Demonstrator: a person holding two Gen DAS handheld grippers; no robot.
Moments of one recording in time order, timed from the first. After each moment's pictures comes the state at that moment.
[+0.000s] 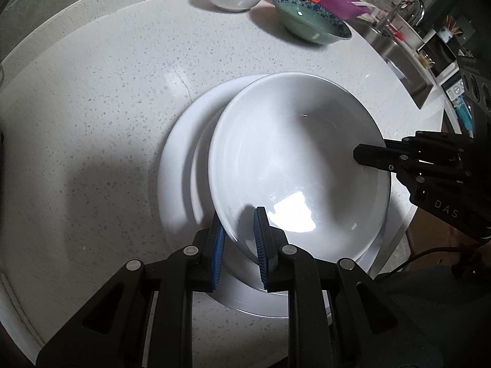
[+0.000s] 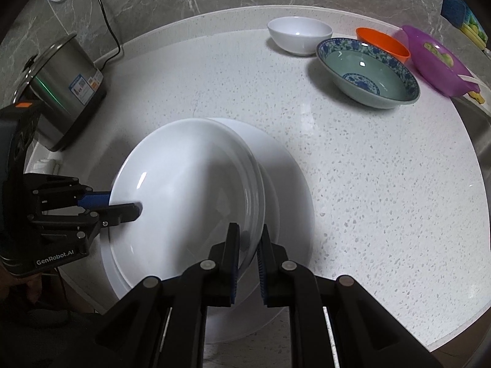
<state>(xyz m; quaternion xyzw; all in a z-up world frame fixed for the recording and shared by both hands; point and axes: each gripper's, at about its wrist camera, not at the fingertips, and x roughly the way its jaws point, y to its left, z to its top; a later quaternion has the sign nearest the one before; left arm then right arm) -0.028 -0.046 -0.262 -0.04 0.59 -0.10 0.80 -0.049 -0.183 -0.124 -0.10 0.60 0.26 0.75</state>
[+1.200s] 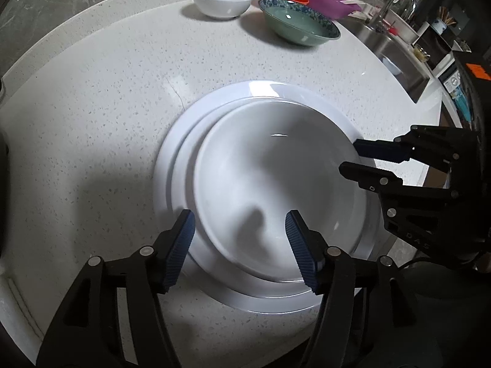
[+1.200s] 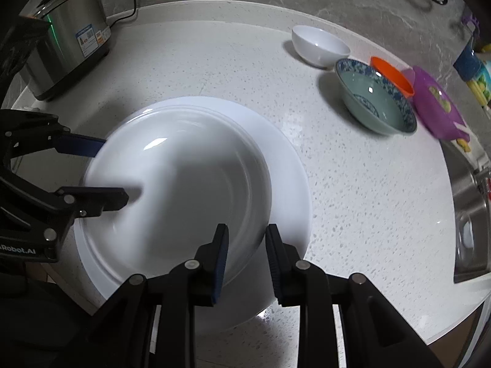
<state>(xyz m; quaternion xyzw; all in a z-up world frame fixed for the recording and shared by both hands) -0.033 -0.063 -0.253 -0.02 0.56 -0.10 0.82 -0.071 -0.160 -0.128 -0.23 0.57 0.24 0.75</state>
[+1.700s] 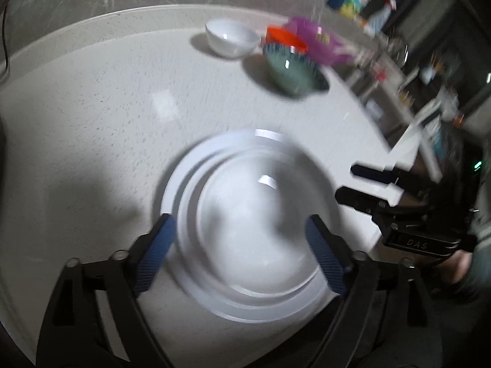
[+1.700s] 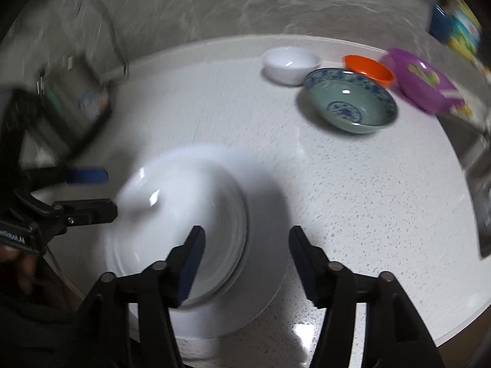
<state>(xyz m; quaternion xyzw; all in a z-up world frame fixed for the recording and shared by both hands) -0.031 -0.022 -0.211 -0.14 0.51 -0.13 0.84 -0.045 -0.209 -0.088 -0.06 0.55 0.26 0.79</state>
